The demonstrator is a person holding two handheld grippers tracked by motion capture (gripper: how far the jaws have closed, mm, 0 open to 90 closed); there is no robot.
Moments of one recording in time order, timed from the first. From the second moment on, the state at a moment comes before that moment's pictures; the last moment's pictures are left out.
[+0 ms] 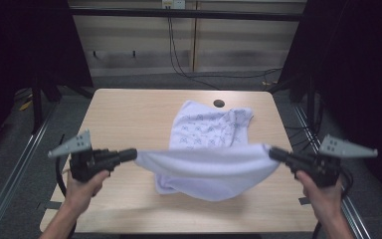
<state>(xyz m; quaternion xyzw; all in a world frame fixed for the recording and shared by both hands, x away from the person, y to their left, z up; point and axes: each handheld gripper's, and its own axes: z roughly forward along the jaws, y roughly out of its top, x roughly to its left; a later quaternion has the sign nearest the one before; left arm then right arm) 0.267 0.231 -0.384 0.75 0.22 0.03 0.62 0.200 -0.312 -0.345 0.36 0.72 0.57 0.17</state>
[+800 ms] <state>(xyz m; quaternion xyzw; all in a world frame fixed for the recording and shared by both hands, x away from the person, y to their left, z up) 0.252 0.215 -0.459 0.81 0.25 -0.06 0.53 0.148 -0.309 -0.441 0.41 0.76 0.49 0.12</state>
